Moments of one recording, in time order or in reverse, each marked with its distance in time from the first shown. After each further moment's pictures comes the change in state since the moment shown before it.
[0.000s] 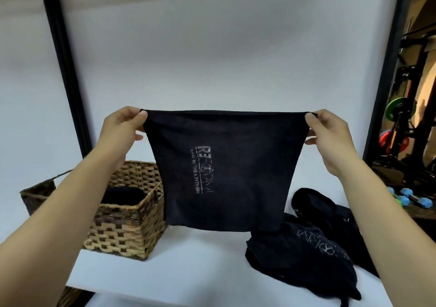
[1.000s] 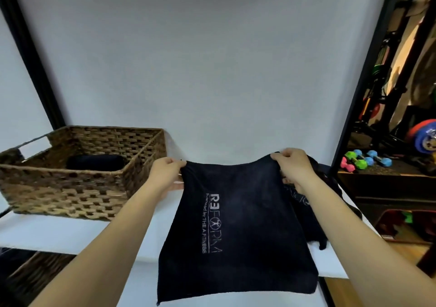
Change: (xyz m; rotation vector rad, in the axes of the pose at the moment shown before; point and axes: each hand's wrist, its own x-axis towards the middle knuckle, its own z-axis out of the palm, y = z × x) left_hand -0.098 -0.139 0.090 -0.052 -0.244 -0.651; right_hand -0.086 0.115 0.027 -0.189 -0.093 0.569
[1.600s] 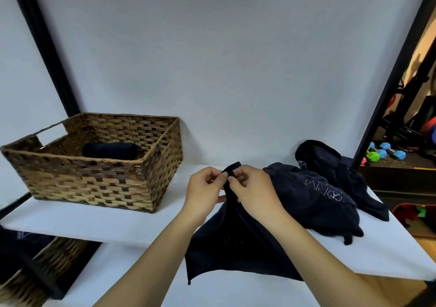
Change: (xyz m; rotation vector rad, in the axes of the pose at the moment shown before) left_hand -0.057 -0.039 0.027 -0.112 -0.124 0.164; right_hand -0.104 0.002 0.122 -0.243 -0.187 -0.357
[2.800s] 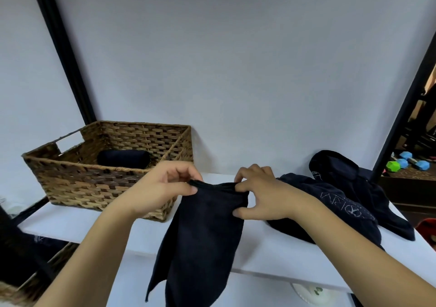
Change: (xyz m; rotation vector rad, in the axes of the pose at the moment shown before) left_hand -0.010 0.083 -0.107 0.292 -0.536 0.239; right_hand 0.038 -0.004 -0.033 -0.628 -0.561 -0.445
